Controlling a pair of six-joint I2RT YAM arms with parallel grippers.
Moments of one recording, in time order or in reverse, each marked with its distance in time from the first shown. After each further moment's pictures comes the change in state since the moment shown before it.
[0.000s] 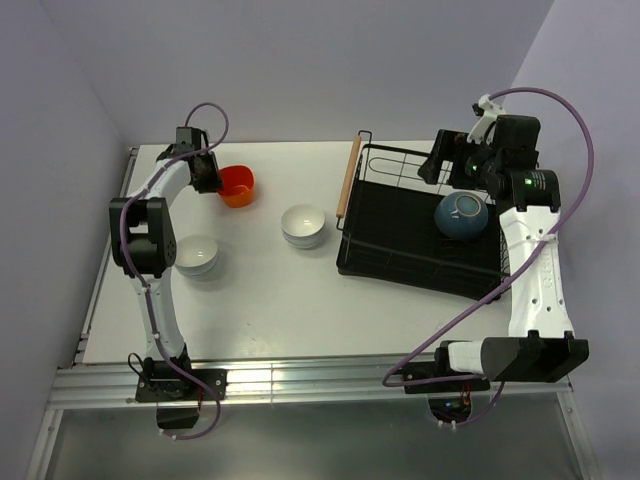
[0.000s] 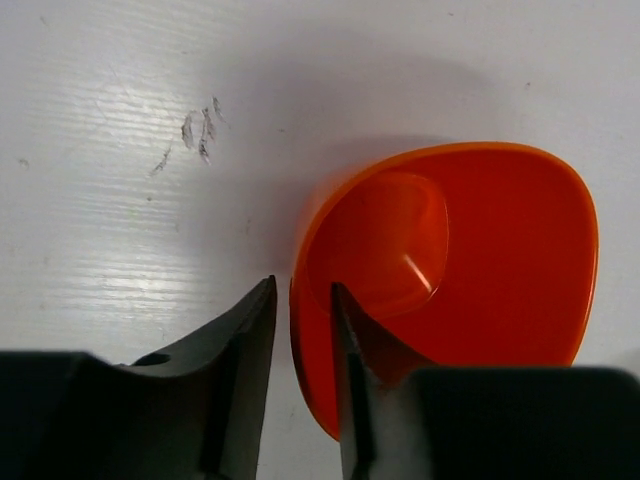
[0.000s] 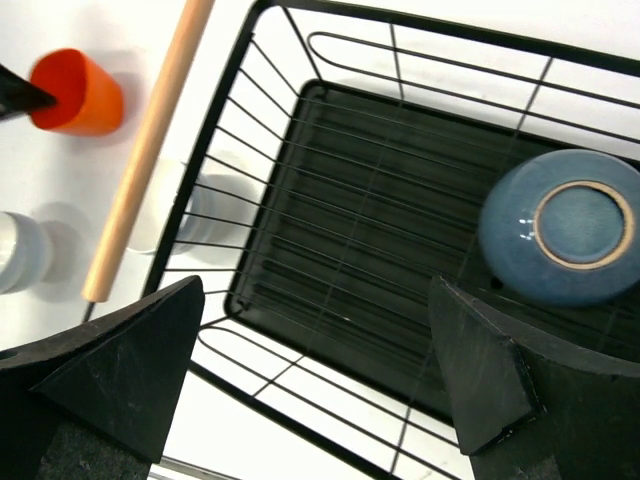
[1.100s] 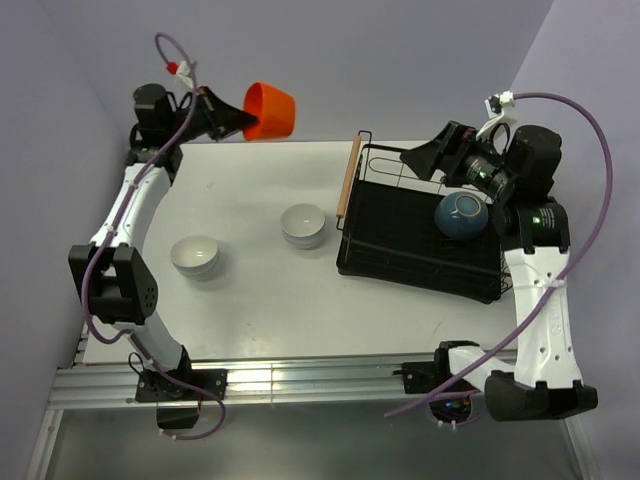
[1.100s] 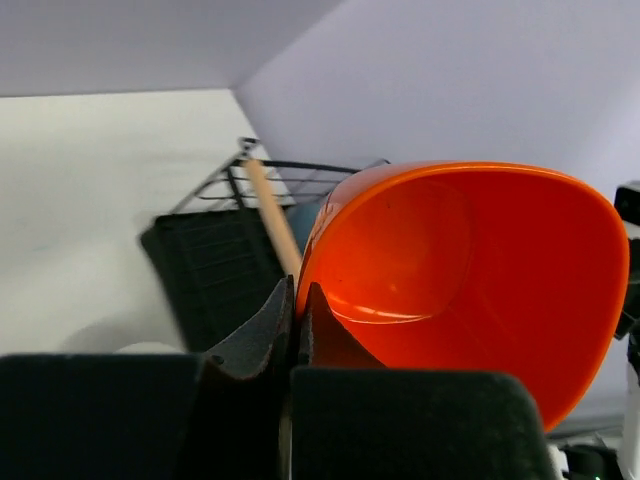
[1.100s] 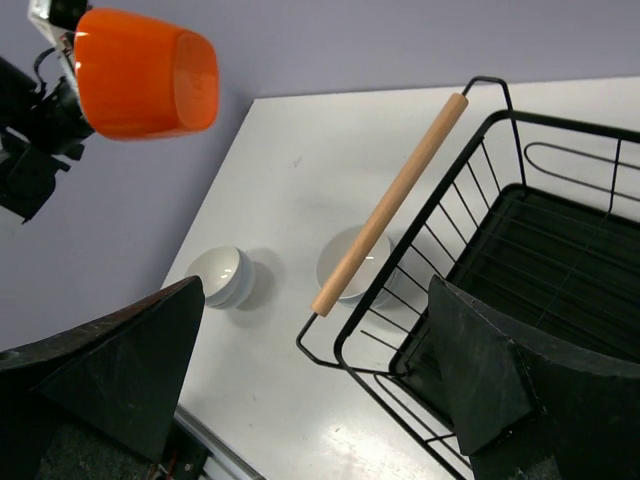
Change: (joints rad) left arm -0.007 -0.447 -0.144 0.575 0.806 -0.575; right arm 0.053 -0.190 -0.120 0.316 -0.270 0.327
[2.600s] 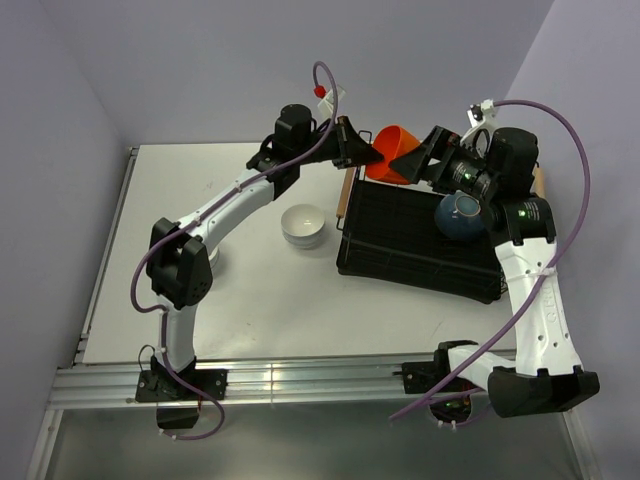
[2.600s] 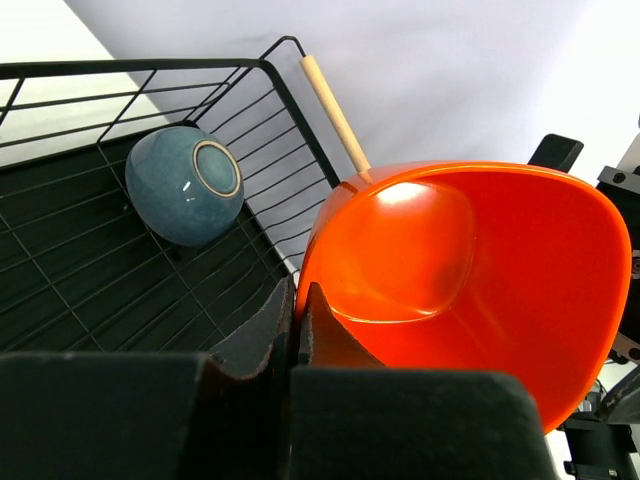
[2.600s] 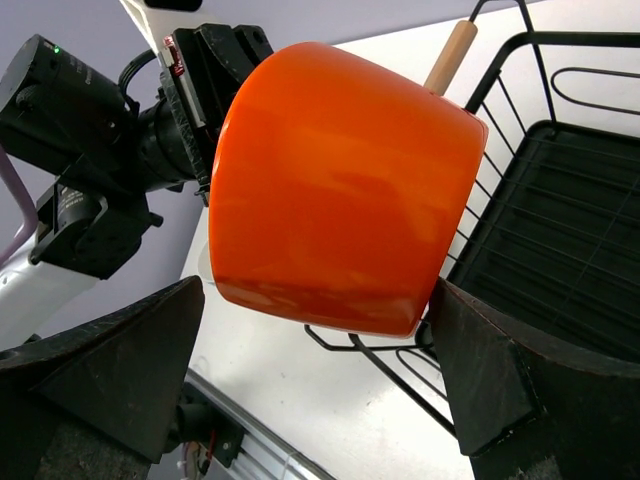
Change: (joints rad) left arm -0.605 0.287 0.259 0.021 -0.237 -0.019; right arm 0.059 0.014 -0.060 -0.017 0.041 0.073
